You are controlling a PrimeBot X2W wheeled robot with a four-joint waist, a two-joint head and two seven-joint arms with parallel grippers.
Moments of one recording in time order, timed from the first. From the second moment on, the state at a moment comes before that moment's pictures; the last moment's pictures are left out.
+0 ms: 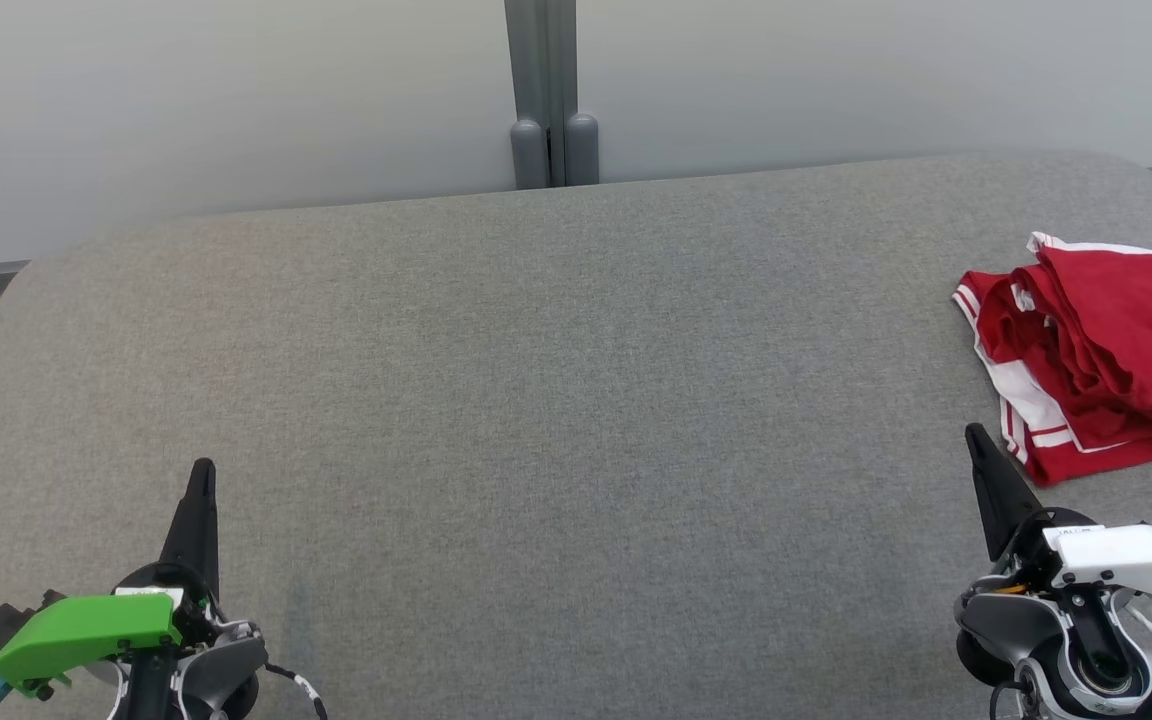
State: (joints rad) left arm -0.10 0.05 0.11 0.25 -1.61 -0.13 0.11; right arm -0.11 -0.05 -0.11 0.25 1.61 0.13 0.11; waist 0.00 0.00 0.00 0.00
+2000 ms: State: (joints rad) left arm -0.10 0.05 0.11 0.25 -1.61 -0.13 0.11; right arm -0.11 -0.05 -0.11 0.25 1.61 0.13 0.11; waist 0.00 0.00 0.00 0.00
